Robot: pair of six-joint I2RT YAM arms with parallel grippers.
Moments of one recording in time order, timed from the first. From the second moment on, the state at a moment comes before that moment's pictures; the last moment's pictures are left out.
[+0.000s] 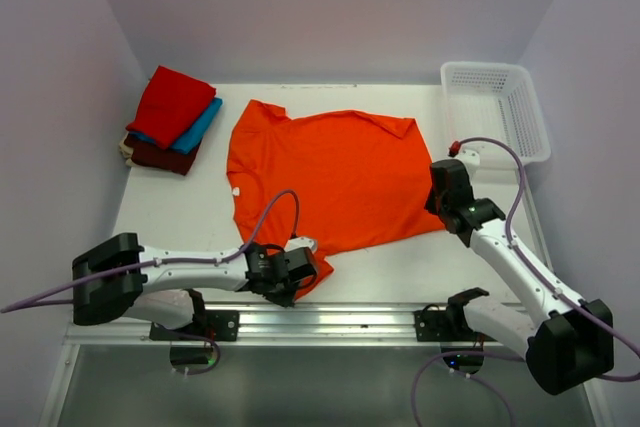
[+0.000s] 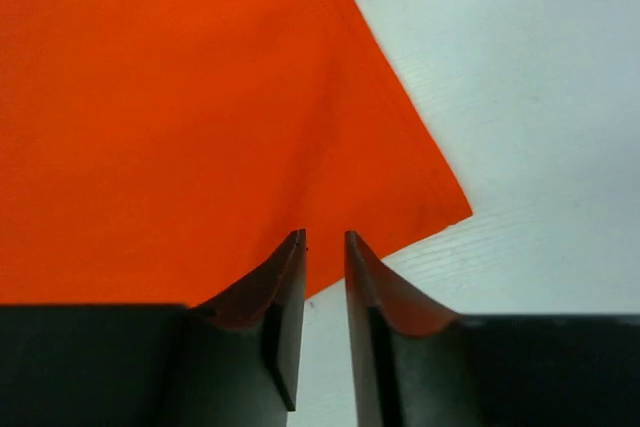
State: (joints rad) left arm -1.24 1.33 0.63 -0.59 -0.10 -0.85; right arm 0.33 1.01 0.72 -0.51 0.42 0.51
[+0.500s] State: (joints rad) left arm -1.38 1.13 0.81 -1.08 -0.29 -1.04; right arm 0.27 1.24 0.70 -0.52 0.53 0.65
